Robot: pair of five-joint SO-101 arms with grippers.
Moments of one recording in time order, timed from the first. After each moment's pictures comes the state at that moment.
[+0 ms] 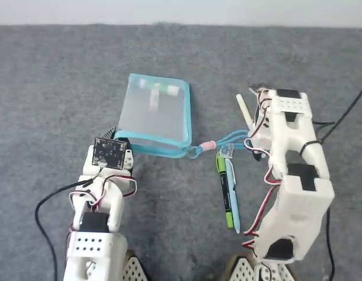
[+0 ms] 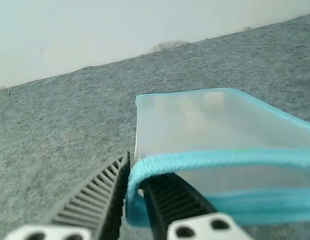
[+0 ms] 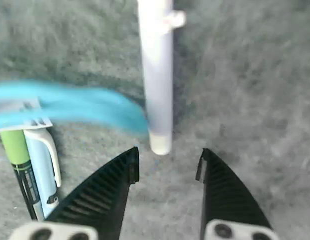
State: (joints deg) left arm -4.1 -79.6 97.5 16.7 -6.8; right arm 1.7 23.7 1.1 80.1 18.0
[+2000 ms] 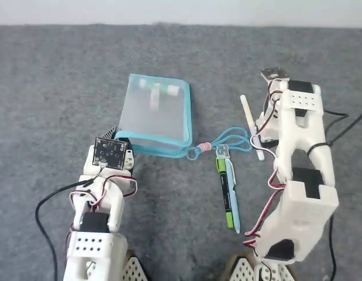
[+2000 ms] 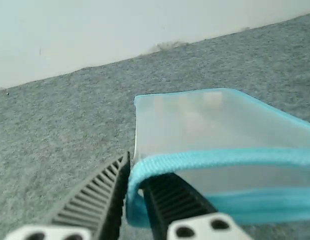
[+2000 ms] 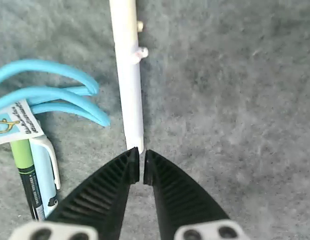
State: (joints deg) left arm -3.8 -79.6 97.5 16.7 -6.8; right arm 3.9 20.7 -3.7 81.7 16.7
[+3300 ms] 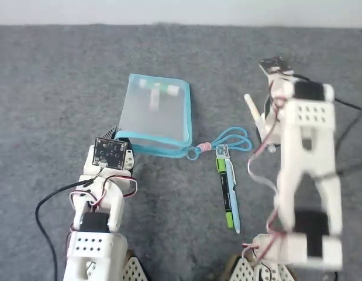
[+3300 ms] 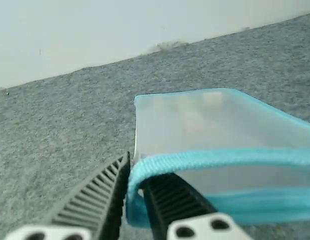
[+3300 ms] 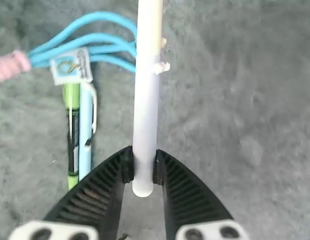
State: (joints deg) left arm -3.8 -79.6 97.5 16.7 -6.8; right arm 0.6 -9.4 5.1 94.5 16.7
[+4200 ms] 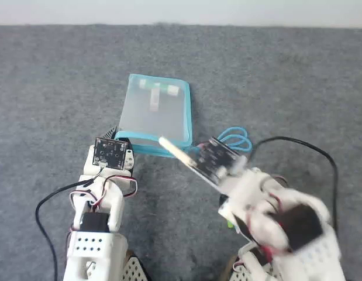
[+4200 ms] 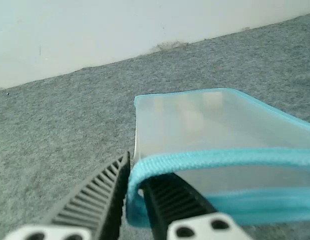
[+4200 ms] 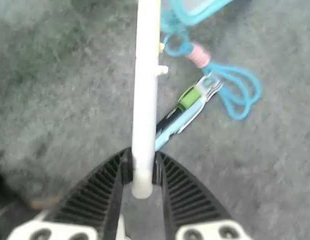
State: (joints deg) left arm -3.8 -79.6 97.5 16.7 -6.8; right arm -33.7 -59.5 32.8 100.1 23.7
